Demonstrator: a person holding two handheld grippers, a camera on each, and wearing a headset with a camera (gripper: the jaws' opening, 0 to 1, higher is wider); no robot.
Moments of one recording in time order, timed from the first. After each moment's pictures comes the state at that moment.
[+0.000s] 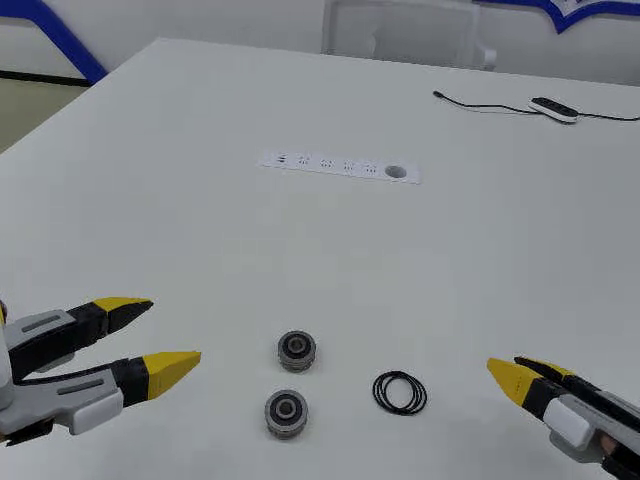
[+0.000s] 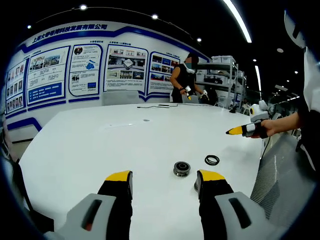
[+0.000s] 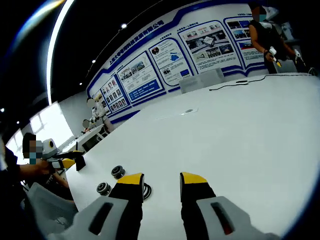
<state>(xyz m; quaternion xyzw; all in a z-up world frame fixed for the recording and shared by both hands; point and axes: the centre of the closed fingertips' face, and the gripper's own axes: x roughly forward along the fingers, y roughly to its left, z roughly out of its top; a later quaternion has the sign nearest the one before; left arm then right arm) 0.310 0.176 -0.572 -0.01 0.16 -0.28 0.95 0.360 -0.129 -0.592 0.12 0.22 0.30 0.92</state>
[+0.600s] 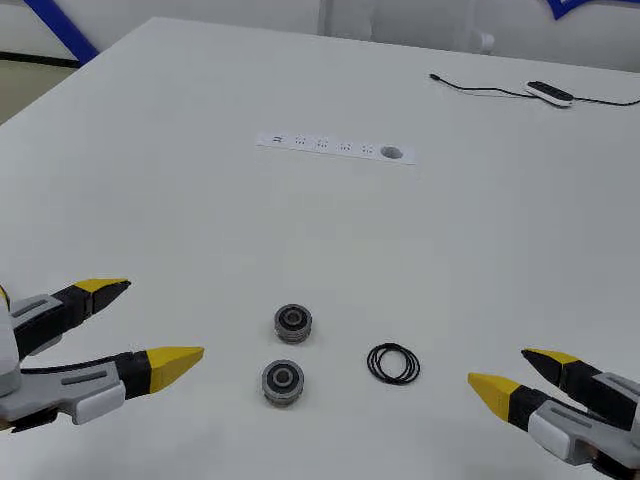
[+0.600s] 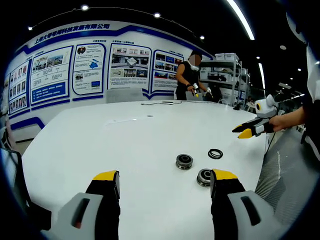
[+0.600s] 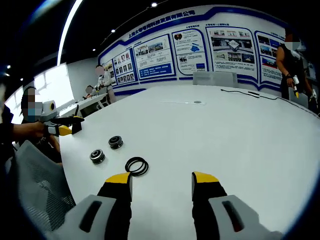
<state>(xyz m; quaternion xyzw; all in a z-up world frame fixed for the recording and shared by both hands) 0.305 0.176 -0.588 0.00 0.17 -0.26 0.95 0.341 -0.126 -0.616 -0.02 0.25 0.33 0.91</state>
